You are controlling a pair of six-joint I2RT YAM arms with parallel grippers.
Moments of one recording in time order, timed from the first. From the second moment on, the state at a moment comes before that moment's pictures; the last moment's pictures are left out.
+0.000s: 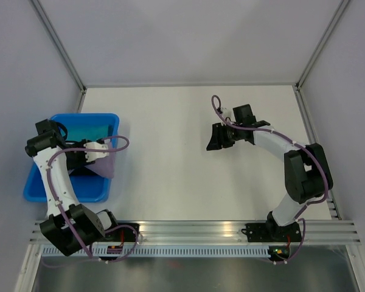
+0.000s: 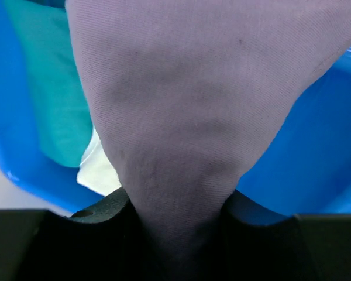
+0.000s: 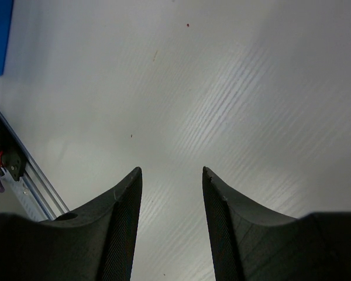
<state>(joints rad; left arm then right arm) 0.50 1.18 1.22 -1.31 0.33 1.83 0.31 1.69 1.08 -0.33 -0.63 0.12</state>
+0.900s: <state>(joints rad) 0.82 1.36 0.96 -1.10 0.37 1.95 0.41 1.73 1.22 -0.48 -0.60 0.08</state>
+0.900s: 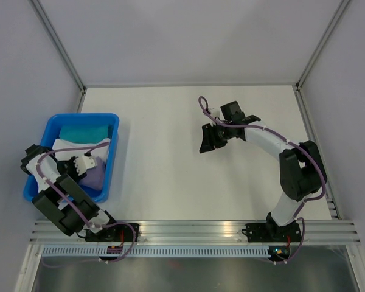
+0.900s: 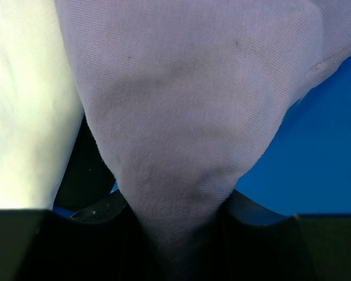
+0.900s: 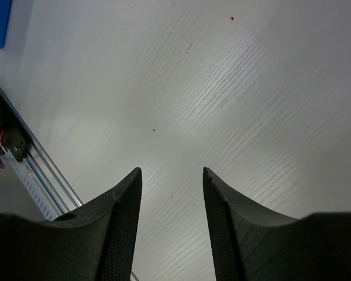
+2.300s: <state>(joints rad) 0.76 1.49 0.82 -0.78 0.26 1.96 0.46 1.77 1.24 -0.52 -0.53 0.09</state>
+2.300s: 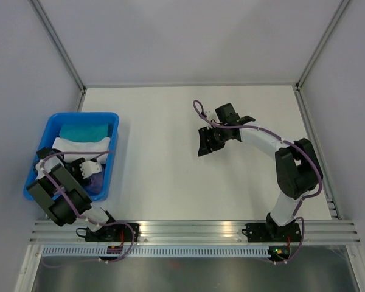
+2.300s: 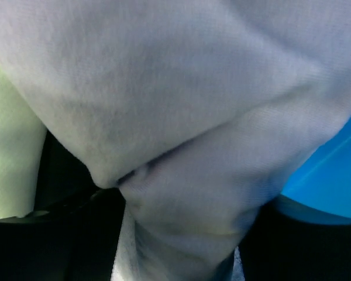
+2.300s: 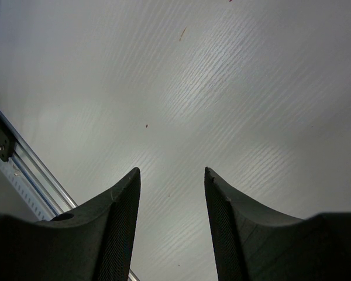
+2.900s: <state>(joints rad) 0.77 1.26 1.00 -1.09 0.32 1.96 0.46 1.82 1.26 -0.47 -0.60 0.06</state>
